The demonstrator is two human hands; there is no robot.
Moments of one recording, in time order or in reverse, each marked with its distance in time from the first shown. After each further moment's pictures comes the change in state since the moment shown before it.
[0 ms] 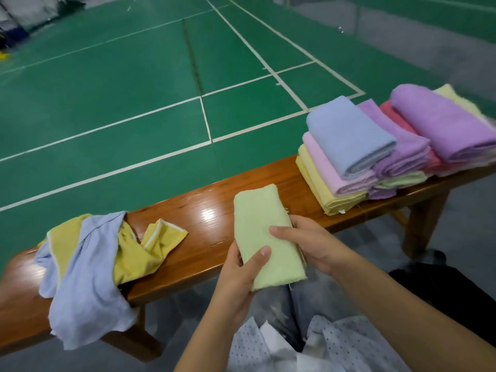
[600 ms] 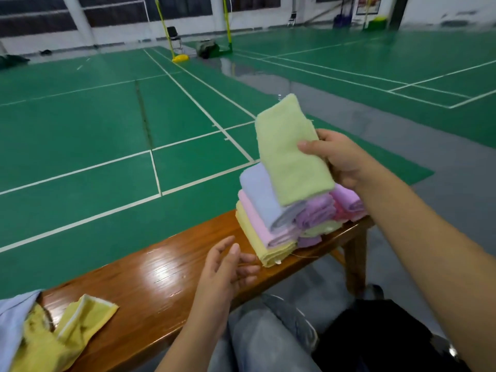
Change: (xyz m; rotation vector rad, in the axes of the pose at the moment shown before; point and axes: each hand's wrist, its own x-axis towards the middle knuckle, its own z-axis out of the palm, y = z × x) left_hand 0.044 0.031 0.101 0.036 -0.155 0.207; right_hand -0.055 -0.208 -0.139 -0.164 0.343 -0.502
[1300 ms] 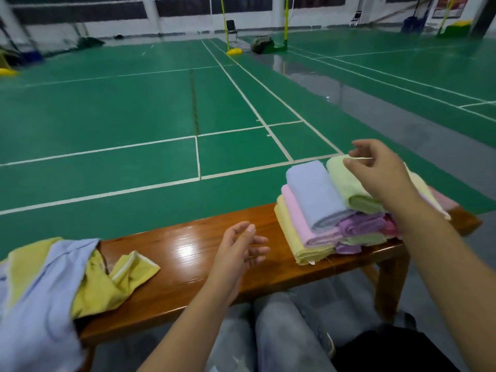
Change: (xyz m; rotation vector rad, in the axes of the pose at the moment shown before) left_hand 0.013 0.011 -0.037 -0.021 0.156 -0.014; right_hand 0.000 0.027 0.029 -0.613 0.280 -0.229
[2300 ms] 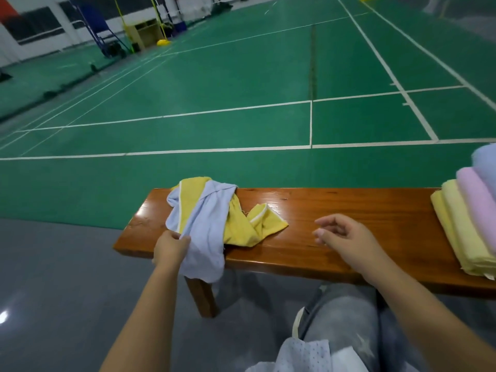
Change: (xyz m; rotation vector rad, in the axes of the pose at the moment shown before) left_hand -0.096 0.049 -0.361 0.885 1.106 -0.232; right_hand -0.170 -0.060 0.236 0.333 -0.810 0.073
